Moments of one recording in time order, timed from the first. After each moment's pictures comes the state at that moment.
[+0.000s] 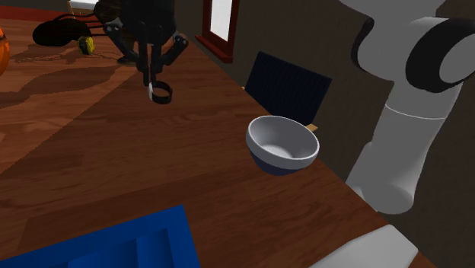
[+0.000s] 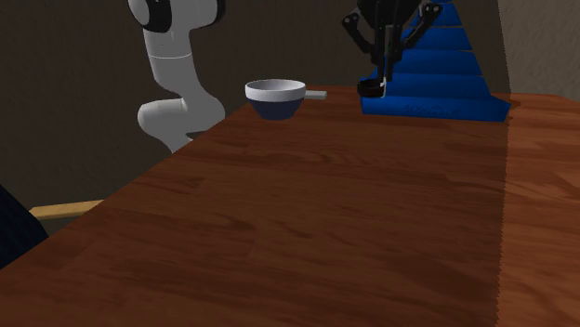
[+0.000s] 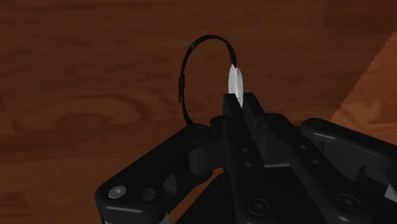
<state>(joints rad) 0.20 0.20 0.60 -1.24 -0.06 1.50 1.17</state>
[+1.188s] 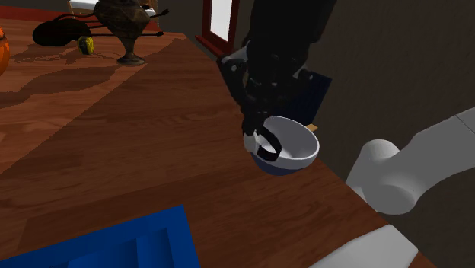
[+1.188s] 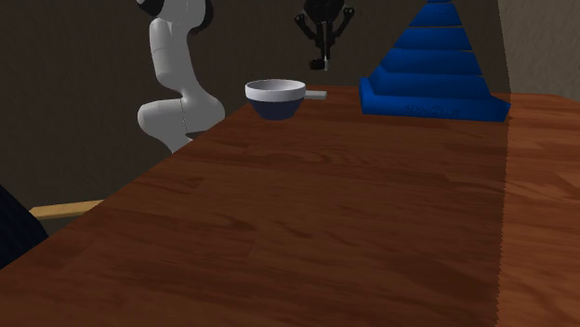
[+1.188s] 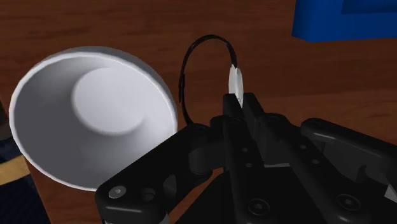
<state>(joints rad) 0.24 -0.47 0.56 -1.81 0.30 1.50 1.18</state>
